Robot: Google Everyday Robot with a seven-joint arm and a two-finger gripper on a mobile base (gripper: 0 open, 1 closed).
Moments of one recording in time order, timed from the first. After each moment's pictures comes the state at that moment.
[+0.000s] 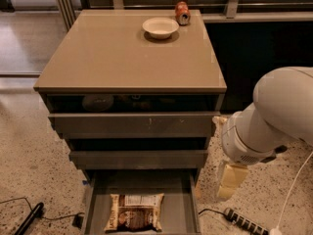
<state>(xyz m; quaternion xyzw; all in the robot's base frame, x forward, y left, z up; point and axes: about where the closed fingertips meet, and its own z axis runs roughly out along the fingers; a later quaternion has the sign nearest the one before) 0.409 -0.151 0.780 -0.66 0.74 0.00 0.16</state>
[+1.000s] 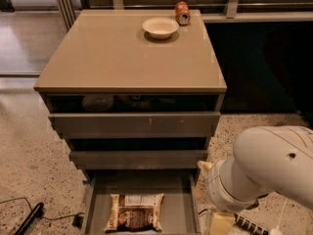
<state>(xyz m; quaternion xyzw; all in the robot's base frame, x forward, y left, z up) 0.336 -0.121 0.695 -0.68 0.72 0.07 0.12</state>
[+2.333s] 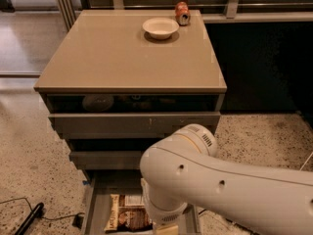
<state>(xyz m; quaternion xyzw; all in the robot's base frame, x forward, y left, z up) 0.312 -0.001 0.668 -0.79 0.61 0.07 0.06</state>
